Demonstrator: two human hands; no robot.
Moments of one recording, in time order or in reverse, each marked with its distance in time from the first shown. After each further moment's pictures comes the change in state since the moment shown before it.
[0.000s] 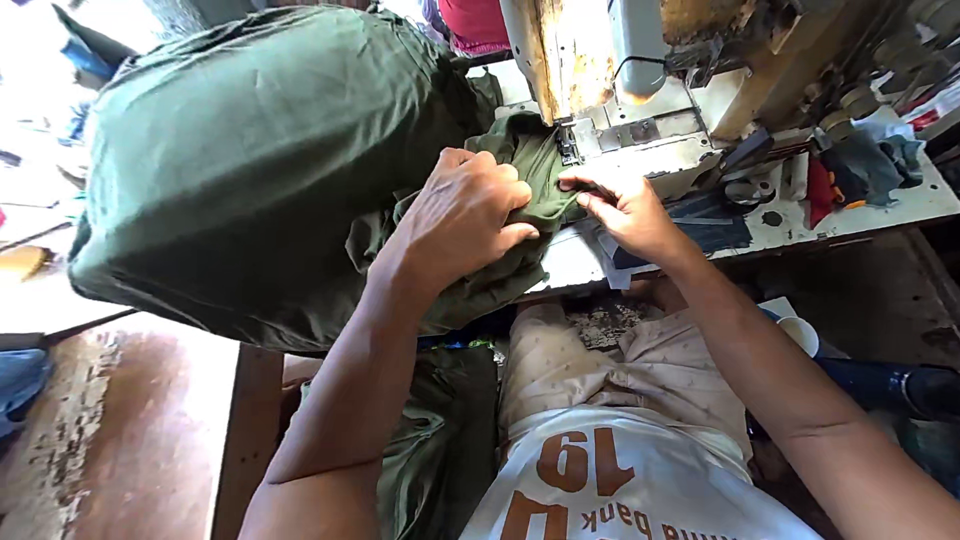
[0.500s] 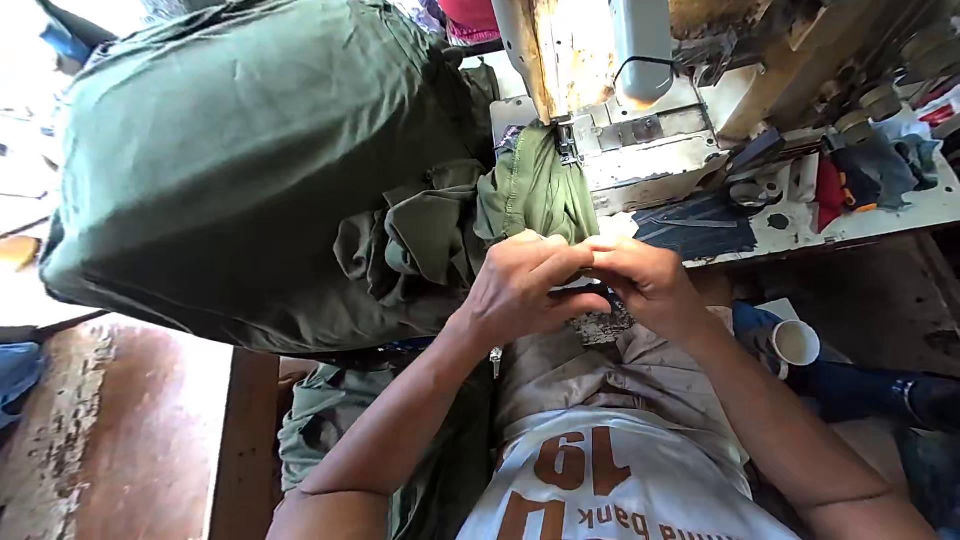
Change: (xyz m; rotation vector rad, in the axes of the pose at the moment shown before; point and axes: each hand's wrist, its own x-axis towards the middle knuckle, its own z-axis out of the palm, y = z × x) left_hand -0.007 0.071 0.070 -0.357 0.514 0.097; right_hand -0.074 -0.043 0.008 -0.111 0.036 -0.049
